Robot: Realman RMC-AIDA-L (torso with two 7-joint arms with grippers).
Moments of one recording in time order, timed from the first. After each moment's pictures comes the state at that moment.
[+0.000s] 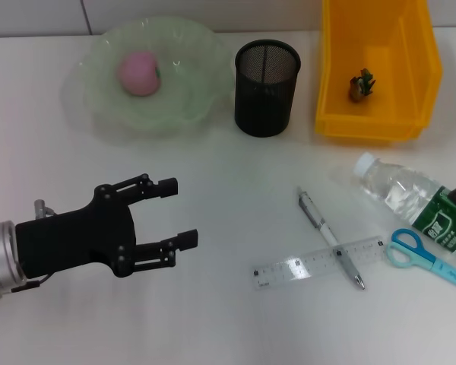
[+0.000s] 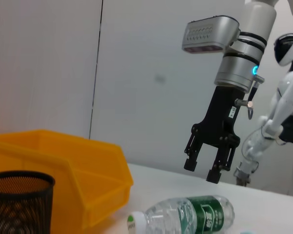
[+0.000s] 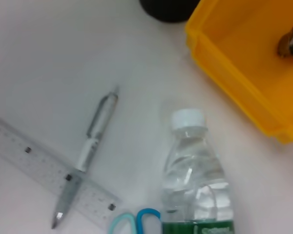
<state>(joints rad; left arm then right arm) -0.34 -2.04 0.97 0.49 1.64 1.67 -0.97 0.59 2.08 -1.08 -1.59 -2.80 -1.93 2.35</state>
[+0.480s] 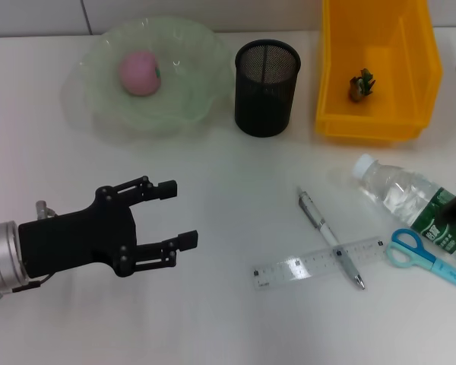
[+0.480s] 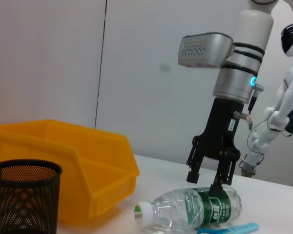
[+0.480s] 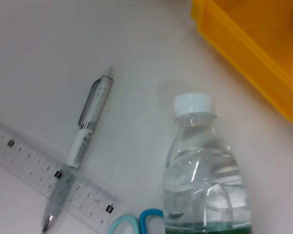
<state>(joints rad) -0.34 -2.05 0.97 0.50 1.66 1.63 -0.99 0.59 2.08 -1.16 -1.40 -2.82 -1.77 2.38</state>
